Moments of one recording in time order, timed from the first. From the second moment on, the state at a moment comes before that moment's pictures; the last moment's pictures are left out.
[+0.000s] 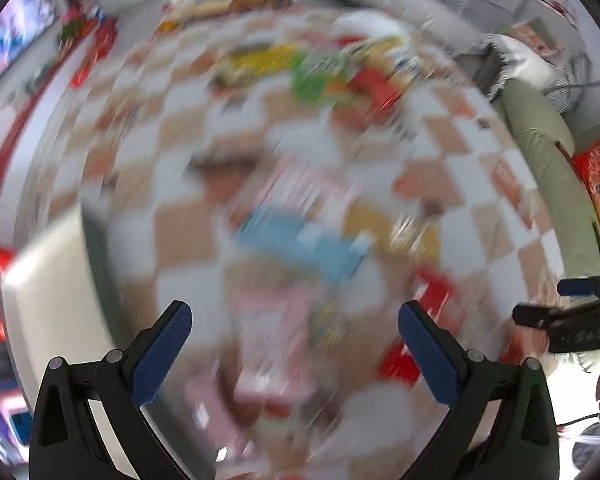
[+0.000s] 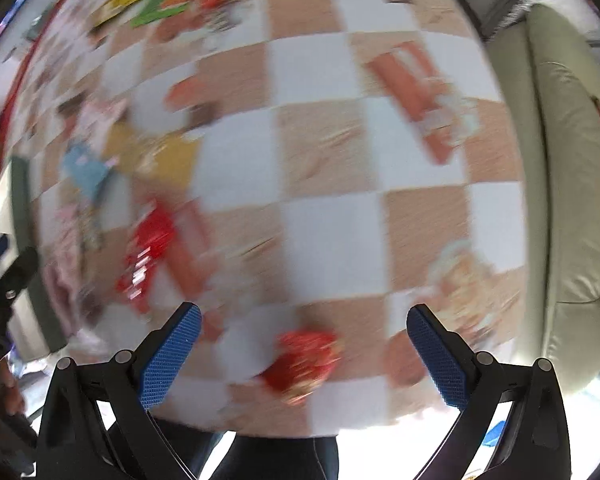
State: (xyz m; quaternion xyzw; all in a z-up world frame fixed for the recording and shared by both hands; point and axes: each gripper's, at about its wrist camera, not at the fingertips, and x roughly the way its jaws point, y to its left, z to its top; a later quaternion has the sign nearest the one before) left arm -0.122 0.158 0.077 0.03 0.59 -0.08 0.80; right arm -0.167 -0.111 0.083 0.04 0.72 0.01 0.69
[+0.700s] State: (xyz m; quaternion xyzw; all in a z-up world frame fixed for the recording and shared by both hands) left arm -0.173 0.236 0.040 -0.02 0.64 -0.06 0.76; right arm -0.186 -0.050 0.072 0.06 0.75 0.06 0.66
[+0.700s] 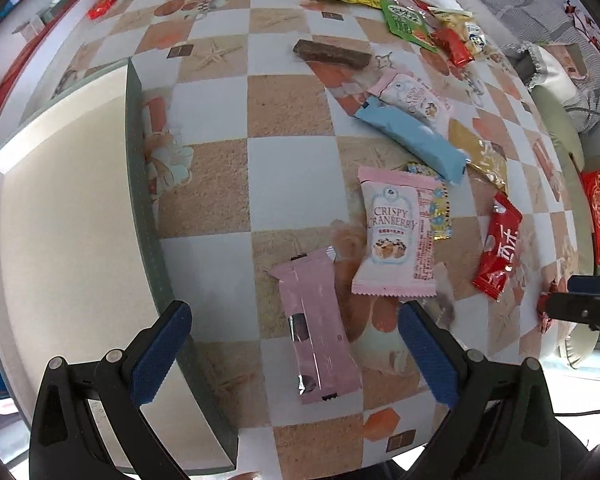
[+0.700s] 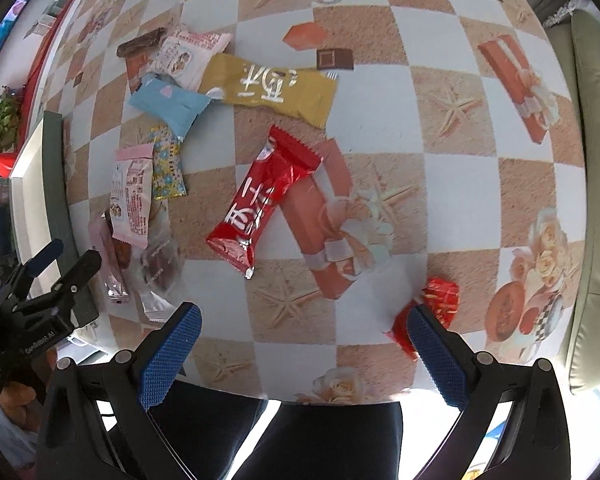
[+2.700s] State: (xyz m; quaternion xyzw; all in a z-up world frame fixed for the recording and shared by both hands) left arm -0.160 0.236 0.066 -0.02 0.67 -0.05 0.74; right arm -0.120 0.035 0.078 0.04 0.72 0.13 0.68
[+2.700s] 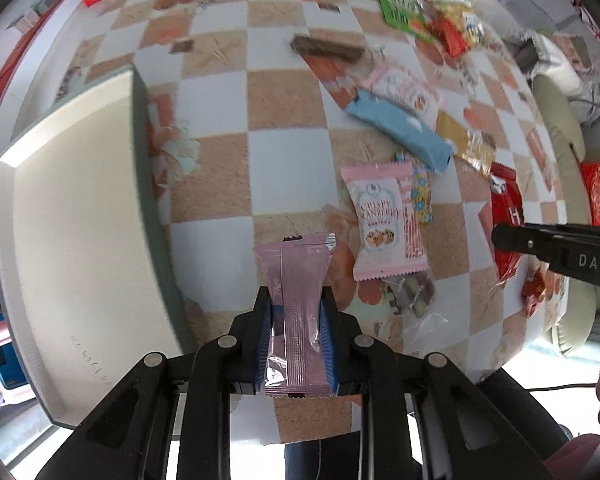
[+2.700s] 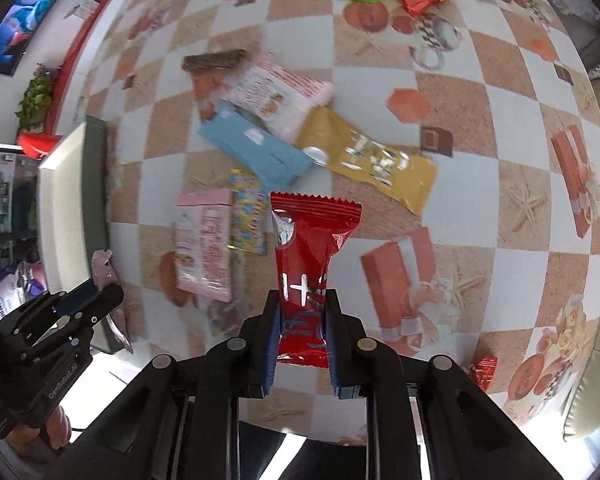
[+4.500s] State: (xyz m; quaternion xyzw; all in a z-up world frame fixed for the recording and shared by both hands) left arm -0.194 0.349 0.081 -0.07 0.65 0.09 0.75; right arm -0.101 0.109 0.058 0.03 0.76 0.16 0.63
